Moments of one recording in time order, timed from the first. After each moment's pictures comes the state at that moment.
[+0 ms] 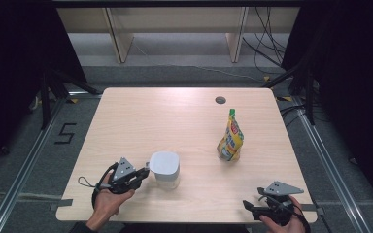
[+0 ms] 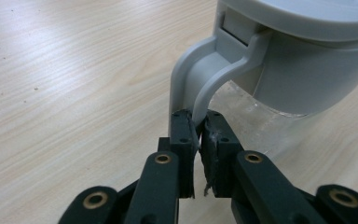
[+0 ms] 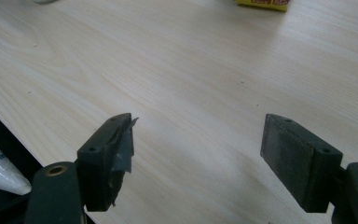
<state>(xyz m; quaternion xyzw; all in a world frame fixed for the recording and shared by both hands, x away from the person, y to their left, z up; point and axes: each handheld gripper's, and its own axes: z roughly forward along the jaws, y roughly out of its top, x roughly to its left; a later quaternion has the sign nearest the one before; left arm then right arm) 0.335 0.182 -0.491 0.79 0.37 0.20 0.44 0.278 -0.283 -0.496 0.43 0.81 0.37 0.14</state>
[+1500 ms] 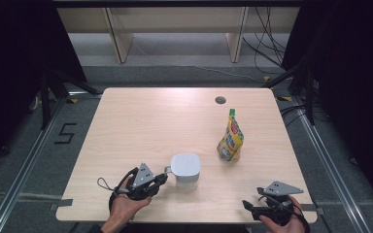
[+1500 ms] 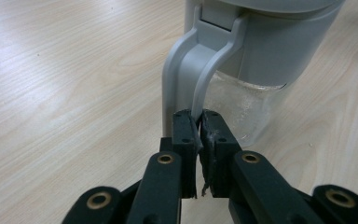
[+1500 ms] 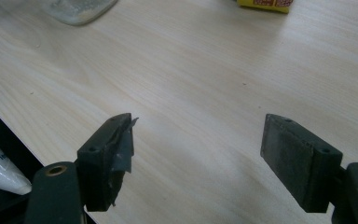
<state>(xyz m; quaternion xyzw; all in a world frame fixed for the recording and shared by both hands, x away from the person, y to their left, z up) 0.324 0.130 -0.492 0.81 0.32 0.18 0.45 0.277 -0.280 -0.495 0.44 0.81 0.37 0.13</state>
